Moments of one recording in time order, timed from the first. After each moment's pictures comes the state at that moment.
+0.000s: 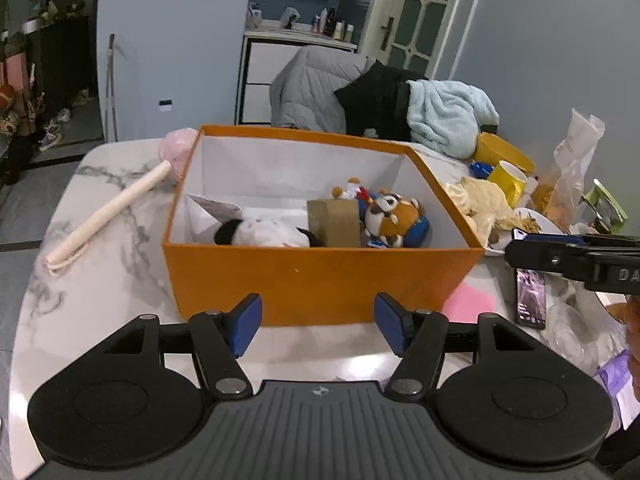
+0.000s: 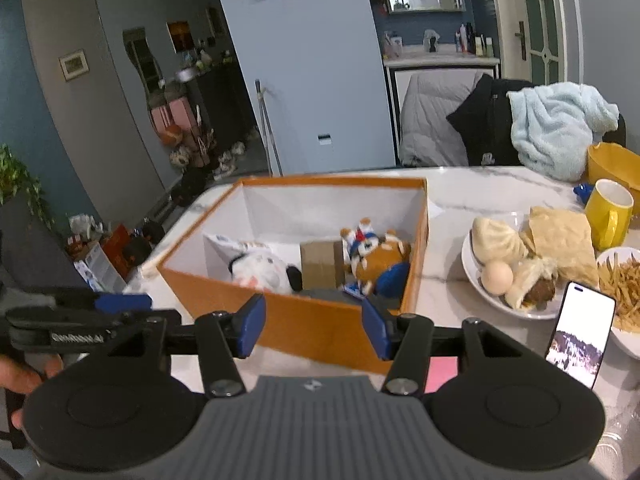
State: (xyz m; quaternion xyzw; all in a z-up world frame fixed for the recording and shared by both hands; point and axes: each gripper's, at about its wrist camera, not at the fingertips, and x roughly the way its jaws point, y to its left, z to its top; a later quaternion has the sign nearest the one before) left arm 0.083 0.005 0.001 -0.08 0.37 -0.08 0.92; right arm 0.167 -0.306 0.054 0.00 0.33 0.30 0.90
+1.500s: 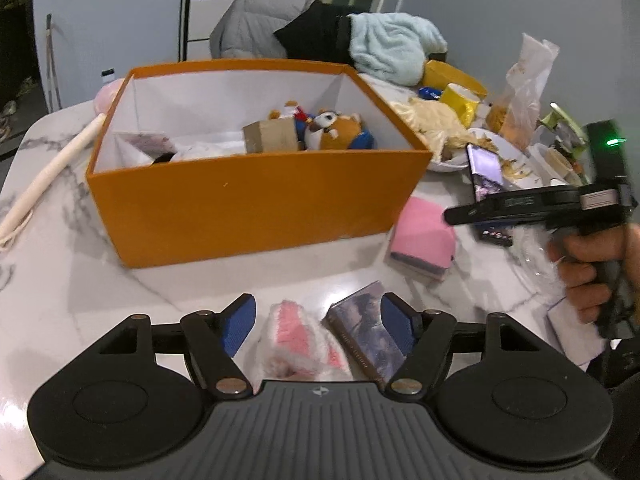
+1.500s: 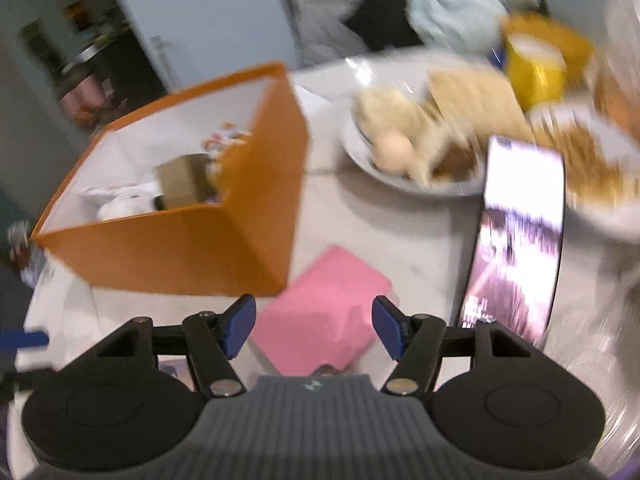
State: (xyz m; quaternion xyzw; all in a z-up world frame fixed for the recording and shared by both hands) left arm 0.067 -0.022 -0.024 -0.04 0.43 -0.16 0.89; right arm 0.221 -0.370 -0.043 0.09 0.47 0.16 0.86
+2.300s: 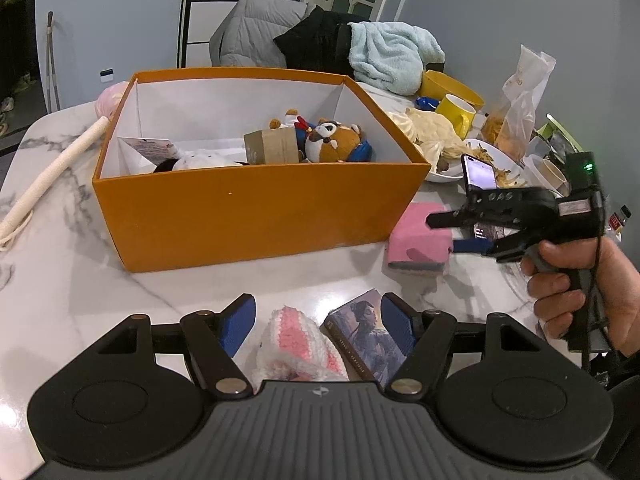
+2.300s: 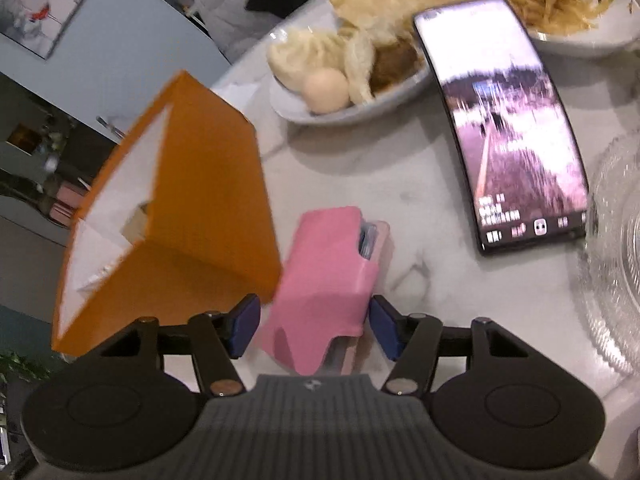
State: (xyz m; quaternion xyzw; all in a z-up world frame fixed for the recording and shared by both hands) left arm 0.067 -0.013 -0.020 -0.06 0.43 -0.16 0.89; right arm 0.226 -0.387 -0.068 0.27 0.48 0.12 0.83
